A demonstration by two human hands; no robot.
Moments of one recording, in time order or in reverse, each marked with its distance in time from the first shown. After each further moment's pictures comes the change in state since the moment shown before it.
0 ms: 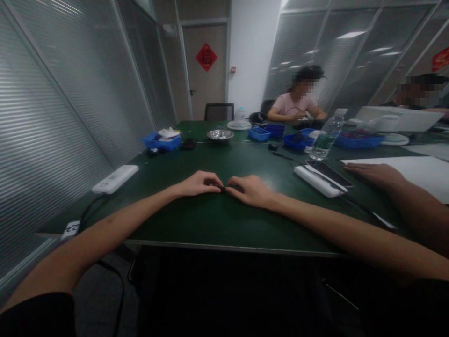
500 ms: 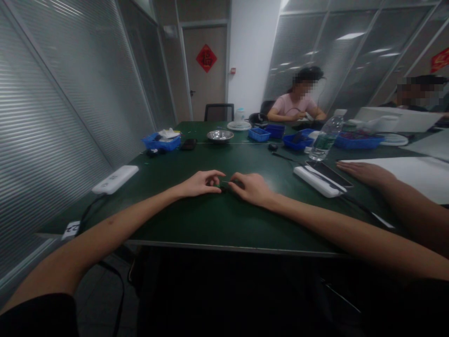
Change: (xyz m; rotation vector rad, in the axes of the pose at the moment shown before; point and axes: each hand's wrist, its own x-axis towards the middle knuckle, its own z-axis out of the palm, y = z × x) left_hand 0.003 -0.003 0.004 -0.021 0.067 -0.049; right_hand 0.002 -0.001 -0.001 -0.043 0.049 0.180
